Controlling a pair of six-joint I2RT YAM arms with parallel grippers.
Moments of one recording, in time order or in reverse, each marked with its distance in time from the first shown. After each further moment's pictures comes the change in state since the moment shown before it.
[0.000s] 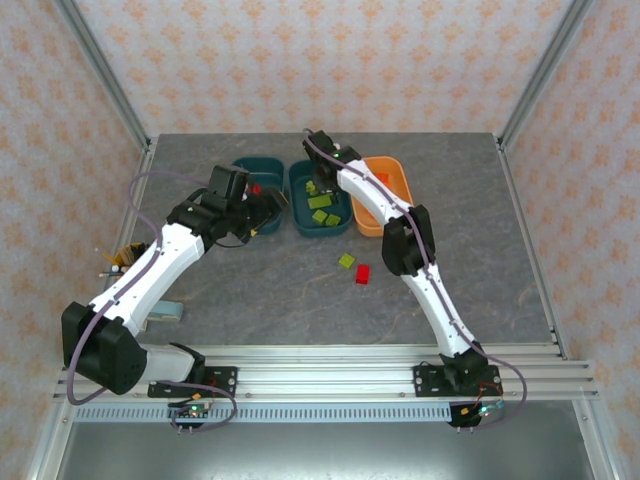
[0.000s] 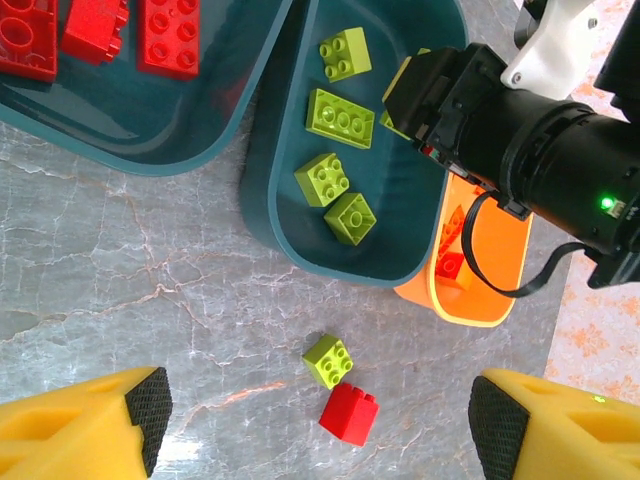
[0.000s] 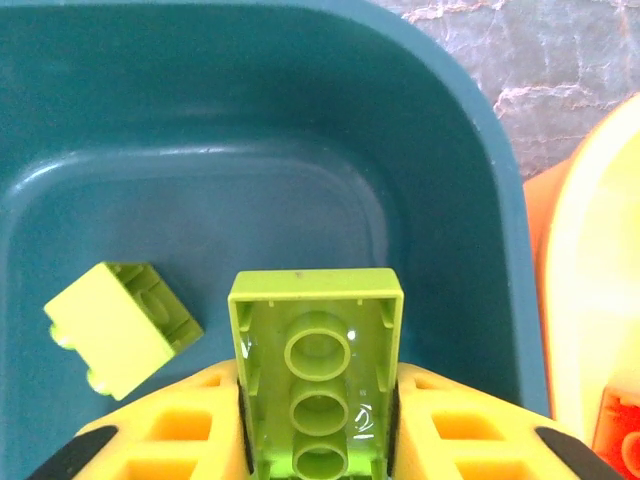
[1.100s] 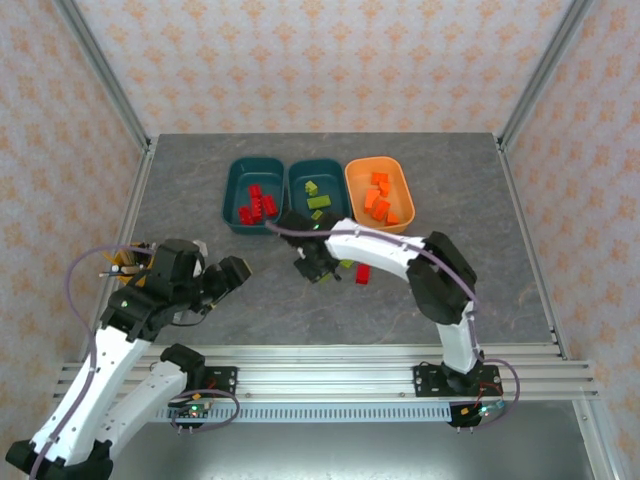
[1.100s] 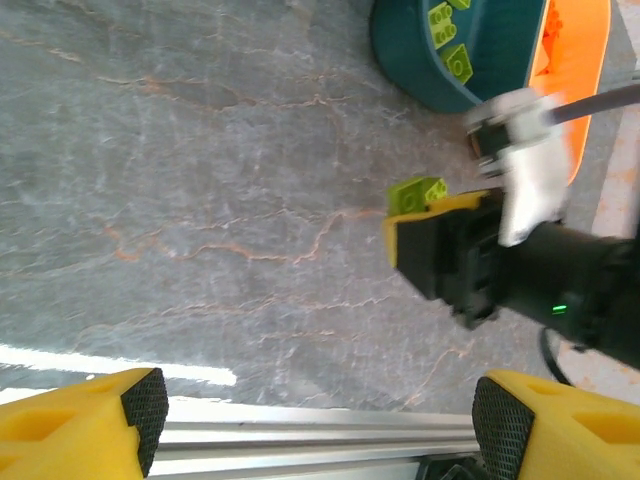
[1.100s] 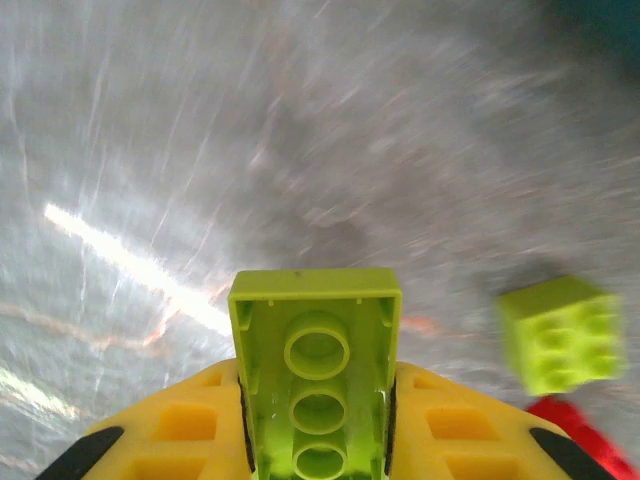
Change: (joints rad) left arm 0.011 -0.640 -0.328 -0.360 0.062 0.005; right arm 0.349 -0.635 -0.940 0.030 -0.157 -0.135
